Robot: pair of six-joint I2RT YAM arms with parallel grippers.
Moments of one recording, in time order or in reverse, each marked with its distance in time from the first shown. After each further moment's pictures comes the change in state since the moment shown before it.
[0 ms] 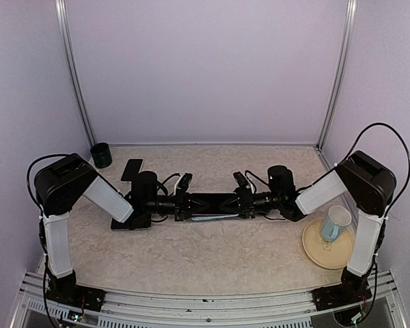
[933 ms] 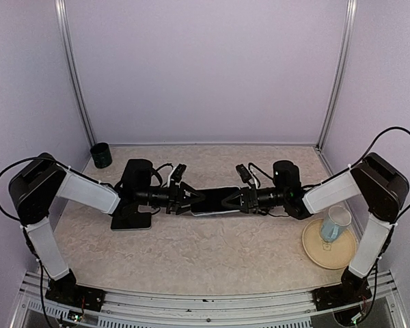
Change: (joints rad) left arm 0.022 -0.215 0.003 -0.351 -0.048 0.169; right arm 0.004 -0.119 -0.028 -0.024 0.006 -0.058
